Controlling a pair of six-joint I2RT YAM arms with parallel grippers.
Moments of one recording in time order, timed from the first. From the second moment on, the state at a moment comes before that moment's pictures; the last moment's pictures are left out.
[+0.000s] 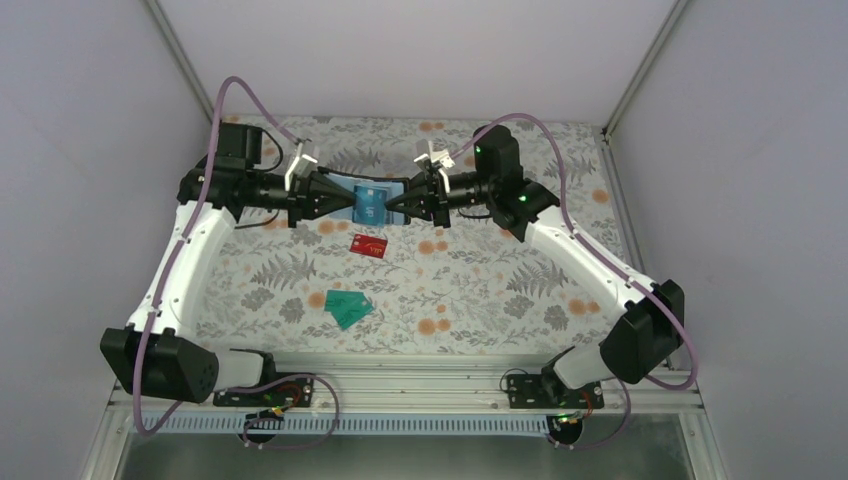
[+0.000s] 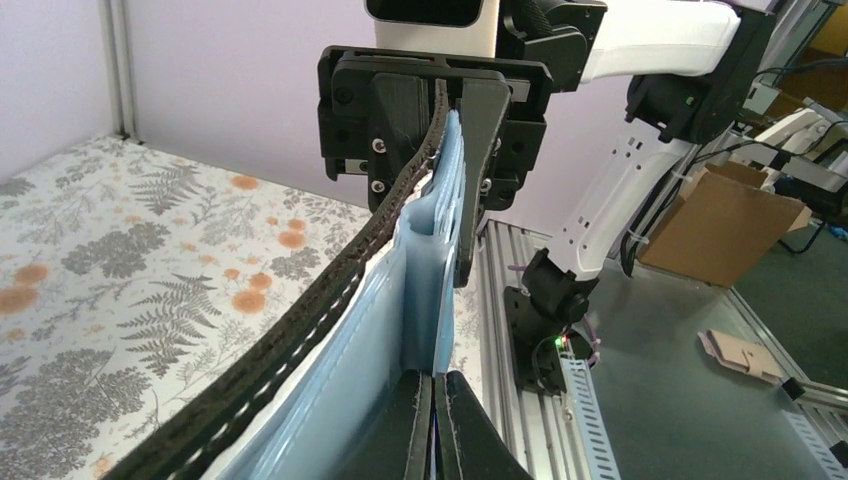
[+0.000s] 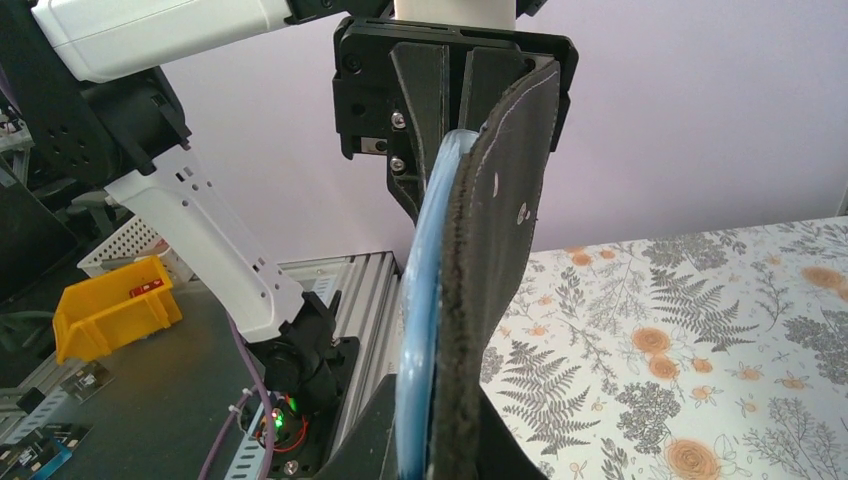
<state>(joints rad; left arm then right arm) -0.11 1.30 1.37 -0.95 1.38 0.59 0.60 1.45 1.32 -0.15 -1.09 -0.06</state>
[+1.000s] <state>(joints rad) -0.14 1.29 1.33 -0.90 1.34 0.54 0.61 1.47 1.32 -0.14 -1.09 -0.05</state>
